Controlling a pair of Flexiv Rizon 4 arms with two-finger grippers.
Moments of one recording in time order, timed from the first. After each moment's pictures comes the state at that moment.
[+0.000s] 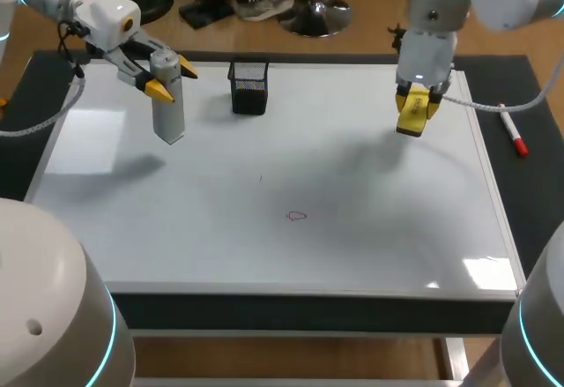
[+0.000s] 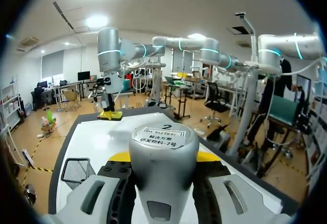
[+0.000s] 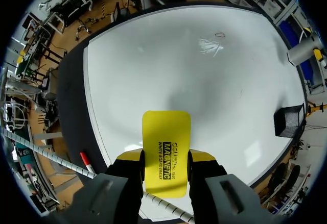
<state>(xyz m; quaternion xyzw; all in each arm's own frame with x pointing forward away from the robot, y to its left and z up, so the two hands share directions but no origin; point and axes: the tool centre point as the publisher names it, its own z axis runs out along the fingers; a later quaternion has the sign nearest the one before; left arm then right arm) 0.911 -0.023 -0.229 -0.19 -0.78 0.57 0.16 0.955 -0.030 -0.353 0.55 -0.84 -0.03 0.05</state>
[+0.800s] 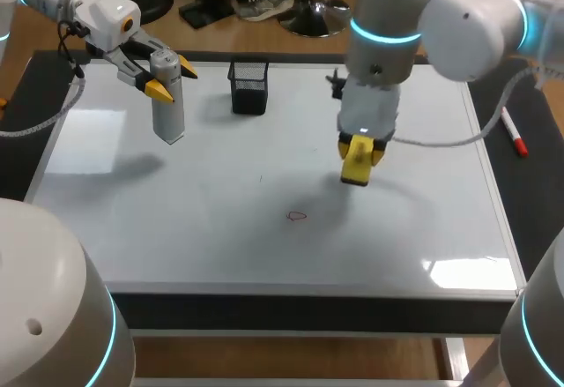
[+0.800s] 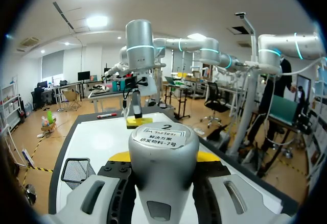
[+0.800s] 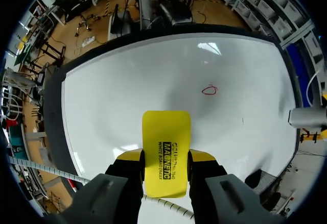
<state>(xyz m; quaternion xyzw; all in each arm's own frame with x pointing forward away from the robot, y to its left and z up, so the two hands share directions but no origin) 0.911 -0.023 -0.229 -0.19 -0.78 0.57 0.16 0.841 0.088 -0.355 0.60 -0.80 -0.05 0.03</state>
